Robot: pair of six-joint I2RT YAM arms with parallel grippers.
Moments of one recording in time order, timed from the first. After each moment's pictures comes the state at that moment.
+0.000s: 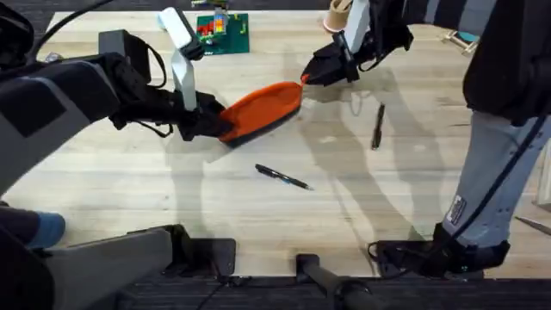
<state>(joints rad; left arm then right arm) 0.18 1.42 0.81 -0.70 0.72 1.09 0.14 2.31 1.78 -1.03 -1.09 -1.42</state>
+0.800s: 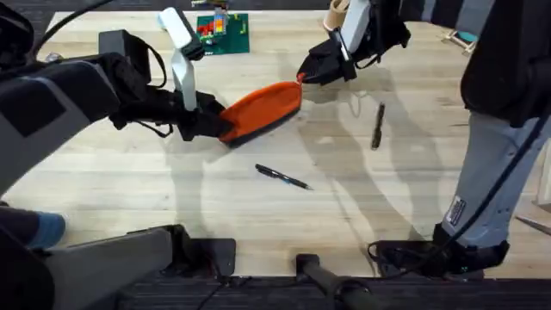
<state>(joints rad) 0.18 1.42 0.81 -0.70 0.72 1.09 0.16 2.31 1.80 -1.05 -1.11 -1.53</state>
